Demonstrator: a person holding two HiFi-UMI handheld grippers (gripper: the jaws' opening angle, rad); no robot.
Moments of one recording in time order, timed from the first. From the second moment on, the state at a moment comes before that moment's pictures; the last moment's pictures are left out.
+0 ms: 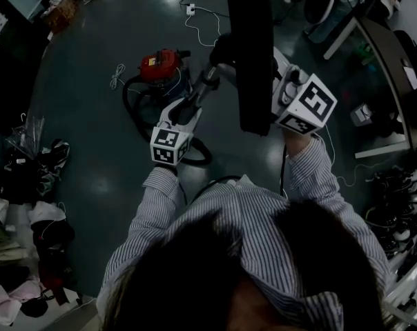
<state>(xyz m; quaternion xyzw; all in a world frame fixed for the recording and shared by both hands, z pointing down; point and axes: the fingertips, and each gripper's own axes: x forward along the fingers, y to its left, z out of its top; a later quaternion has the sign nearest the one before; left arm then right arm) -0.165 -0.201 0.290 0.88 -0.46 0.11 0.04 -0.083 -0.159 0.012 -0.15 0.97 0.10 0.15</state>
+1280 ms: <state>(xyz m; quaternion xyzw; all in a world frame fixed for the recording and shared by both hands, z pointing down) -0.157 -0.202 0.294 0.85 -0.49 0.13 0.13 -0.016 -0.189 0.224 -0.38 0.91 -0.19 0.02</state>
